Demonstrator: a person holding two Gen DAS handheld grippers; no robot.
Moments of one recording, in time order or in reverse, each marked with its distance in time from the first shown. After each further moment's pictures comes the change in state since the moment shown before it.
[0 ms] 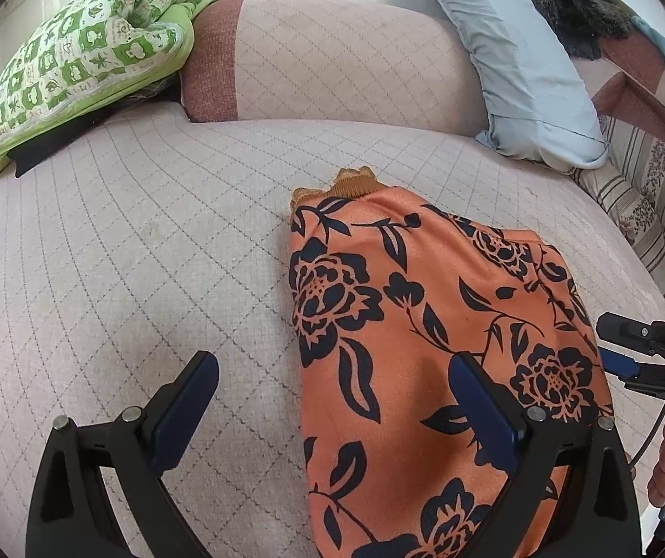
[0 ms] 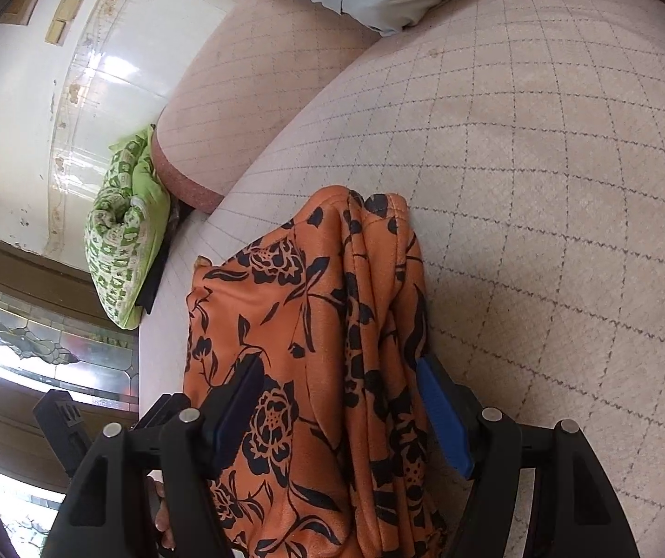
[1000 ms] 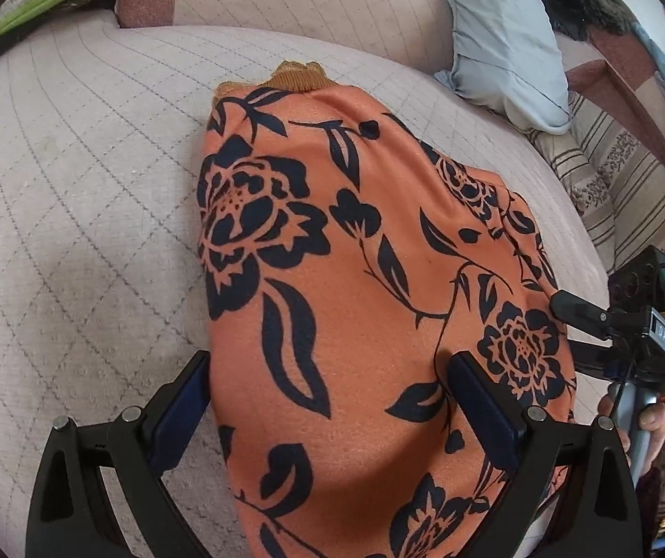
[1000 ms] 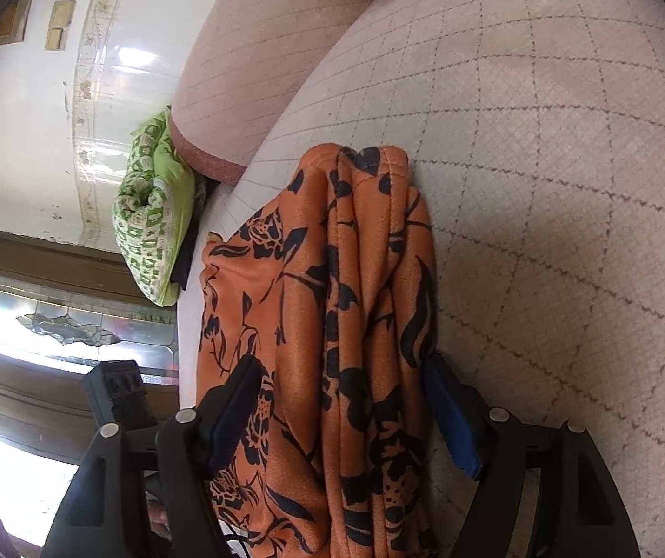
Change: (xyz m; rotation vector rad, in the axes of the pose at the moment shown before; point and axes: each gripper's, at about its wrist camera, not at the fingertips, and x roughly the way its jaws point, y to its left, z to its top) left arm 0.046 -0.002 -0.006 -0.055 0.240 -0.282; right arm 0.027 -0.036 0.006 0.023 0.125 0.178
